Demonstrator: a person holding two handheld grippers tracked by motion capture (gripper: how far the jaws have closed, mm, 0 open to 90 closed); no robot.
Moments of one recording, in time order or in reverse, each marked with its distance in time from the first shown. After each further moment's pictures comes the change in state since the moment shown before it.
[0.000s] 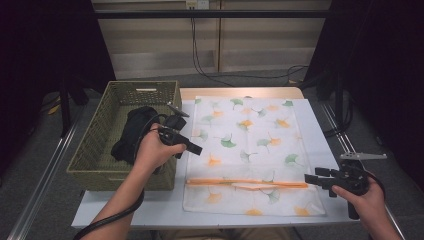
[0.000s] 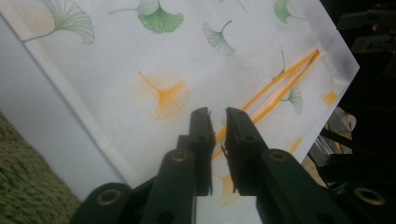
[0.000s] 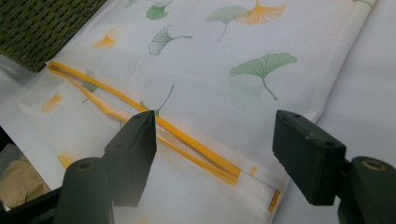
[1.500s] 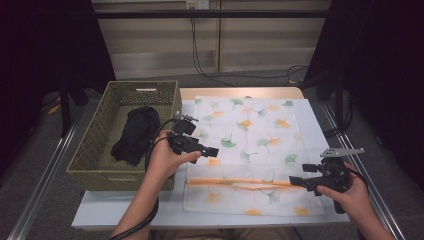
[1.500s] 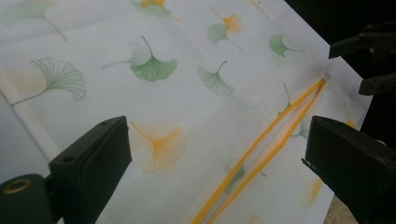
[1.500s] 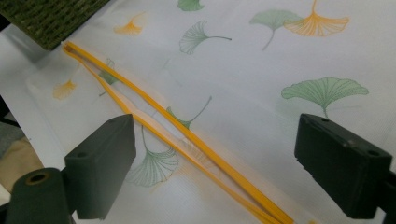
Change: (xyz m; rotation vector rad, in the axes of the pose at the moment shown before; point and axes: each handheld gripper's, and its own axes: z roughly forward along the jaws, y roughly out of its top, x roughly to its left) left arm -0.011 -0.007 0.025 -0.143 0.045 0.140; right arm 0.027 0.015 0.029 0.055 0.046 -0.125
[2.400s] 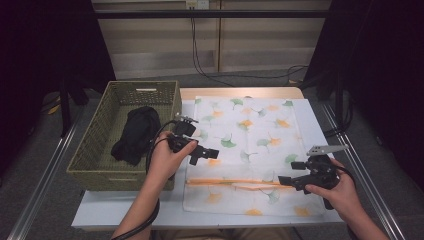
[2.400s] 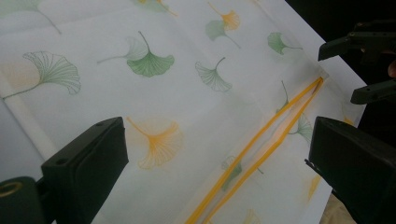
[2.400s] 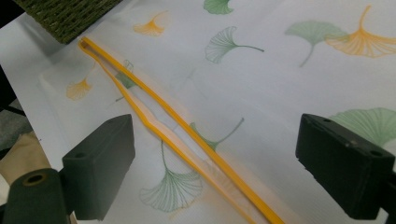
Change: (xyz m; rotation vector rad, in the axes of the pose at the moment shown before) left arm -0.001 -0.003 0.000 0.002 -0.012 -0.008; right arm 0.017 0.014 0.021 0.023 0.049 -0.059
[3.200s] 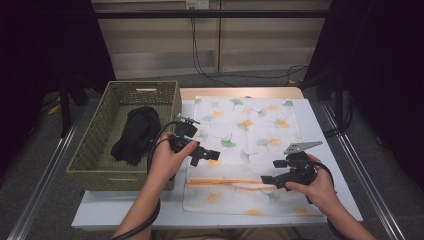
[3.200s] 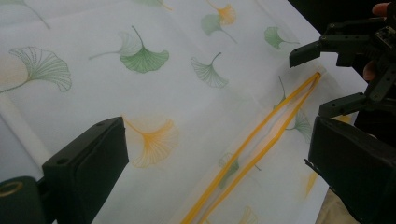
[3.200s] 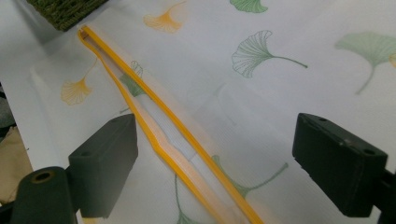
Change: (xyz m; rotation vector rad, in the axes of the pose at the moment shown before) left arm 0.000 -0.001 0.004 0.015 -0.013 0.008; right arm 0.017 0.018 0.043 0.064 0.019 -0.076
